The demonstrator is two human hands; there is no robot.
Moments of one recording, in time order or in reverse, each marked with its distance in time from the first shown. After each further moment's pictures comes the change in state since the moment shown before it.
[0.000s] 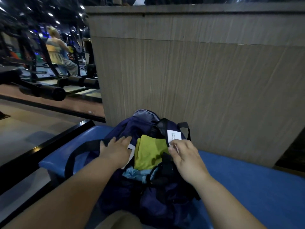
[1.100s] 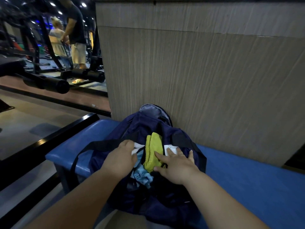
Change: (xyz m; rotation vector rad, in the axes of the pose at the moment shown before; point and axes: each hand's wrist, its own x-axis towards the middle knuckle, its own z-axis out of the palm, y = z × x) left_hand -0.022 -0.017 0.035 -0.327 0.260 0.184; right_hand 0.017 -0.022 0.047 -0.615 -0.631 0.047
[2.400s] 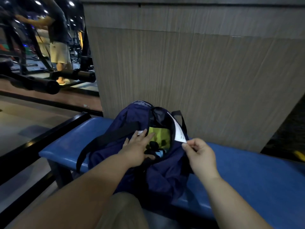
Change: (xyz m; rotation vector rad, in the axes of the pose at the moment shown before) left_hand 0.017 0.053 0.022 0.089 -0.373 0.114; right_hand -0.070 0.053 0.017 1.150 0.836 0.142
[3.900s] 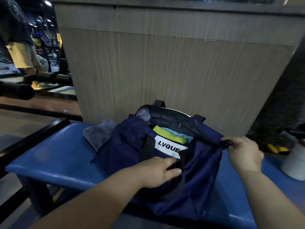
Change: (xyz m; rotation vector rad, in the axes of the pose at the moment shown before) left_hand -0.022 0.108 0.014 -0.074 -0.243 0.326; right_hand 0.041 0.029 -0.155 -0.753 0.292 0.081
